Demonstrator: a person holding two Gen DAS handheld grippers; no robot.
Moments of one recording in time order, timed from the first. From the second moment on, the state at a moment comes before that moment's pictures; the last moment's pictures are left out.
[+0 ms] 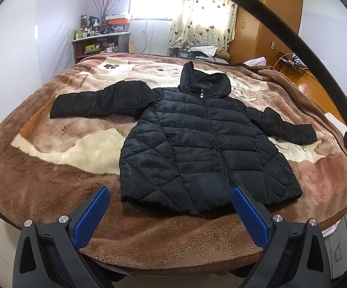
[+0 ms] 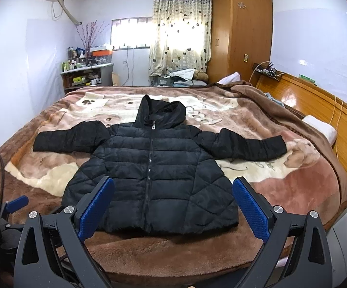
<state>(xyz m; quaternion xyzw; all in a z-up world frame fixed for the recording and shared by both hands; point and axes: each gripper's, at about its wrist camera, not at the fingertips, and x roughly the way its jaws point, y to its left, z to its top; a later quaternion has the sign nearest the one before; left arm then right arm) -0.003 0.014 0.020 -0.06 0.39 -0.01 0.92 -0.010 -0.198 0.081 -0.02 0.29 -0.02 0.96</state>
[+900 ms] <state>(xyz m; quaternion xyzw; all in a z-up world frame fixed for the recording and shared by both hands) 0.011 0.010 0.028 -0.05 0.38 -0.01 0.93 0.009 -0.196 0.057 -0.02 0.32 -0.01 0.95</state>
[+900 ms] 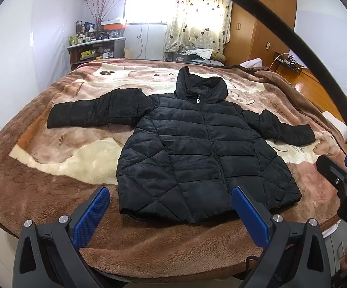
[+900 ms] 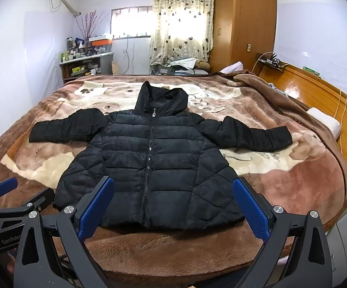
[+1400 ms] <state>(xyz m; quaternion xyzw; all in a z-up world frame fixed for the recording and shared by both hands) 0.035 0.025 0.020 -0.05 0.39 -0.02 0.92 0.032 -0.197 0.041 -0.01 0.33 0.01 0.94</state>
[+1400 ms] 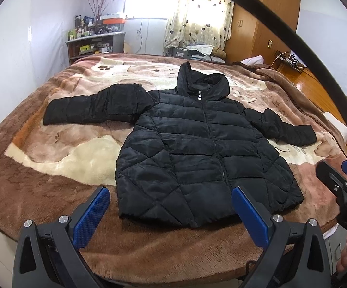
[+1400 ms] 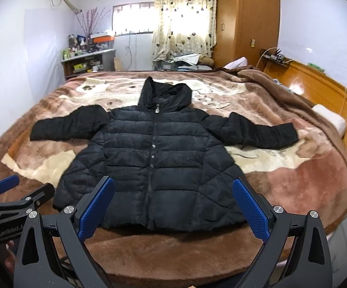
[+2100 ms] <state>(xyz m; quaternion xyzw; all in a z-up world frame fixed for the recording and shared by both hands) 0.285 0.307 -0.116 -0.27 0.44 0.16 0.84 0.214 -0.141 -0.044 0.00 0.36 0.10 0.93</state>
